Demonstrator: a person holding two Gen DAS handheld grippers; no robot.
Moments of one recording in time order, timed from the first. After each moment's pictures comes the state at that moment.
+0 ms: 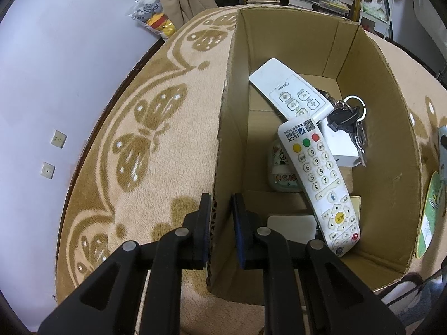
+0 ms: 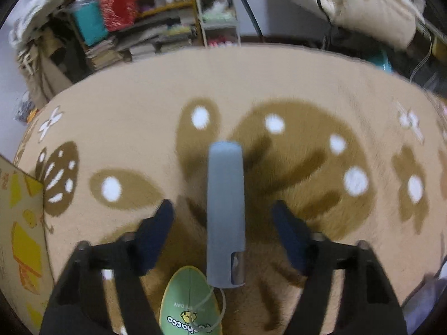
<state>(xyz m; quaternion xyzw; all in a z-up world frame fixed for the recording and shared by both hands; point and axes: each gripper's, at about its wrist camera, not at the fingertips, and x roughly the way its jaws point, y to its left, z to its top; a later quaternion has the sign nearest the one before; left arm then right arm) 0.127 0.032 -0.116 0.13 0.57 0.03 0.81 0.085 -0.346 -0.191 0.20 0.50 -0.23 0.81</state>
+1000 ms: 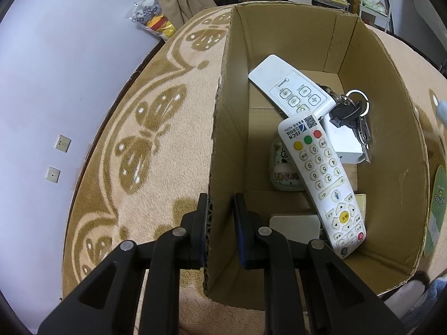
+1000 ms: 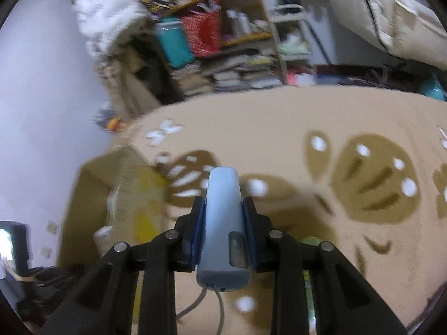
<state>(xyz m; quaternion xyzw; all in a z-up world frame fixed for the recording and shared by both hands) 0.128 0.026 -0.122 0.15 0.56 0.04 0.81 0.065 -0.235 -0.098 0.22 0.37 -0.03 0.90</state>
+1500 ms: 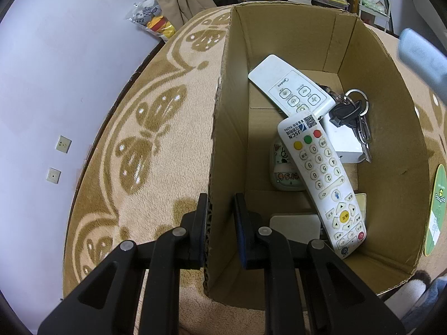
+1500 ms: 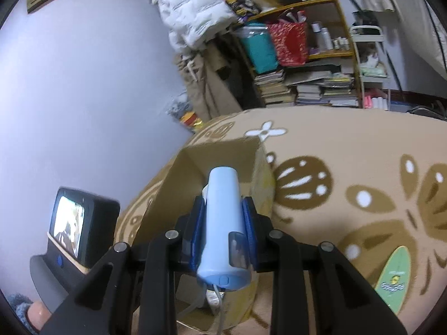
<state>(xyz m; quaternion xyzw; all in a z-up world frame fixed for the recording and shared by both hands) 0.128 0.026 -0.121 0.15 0.56 0.04 0.81 0.071 -0.142 -0.088 0.19 0.34 0.12 0.91</state>
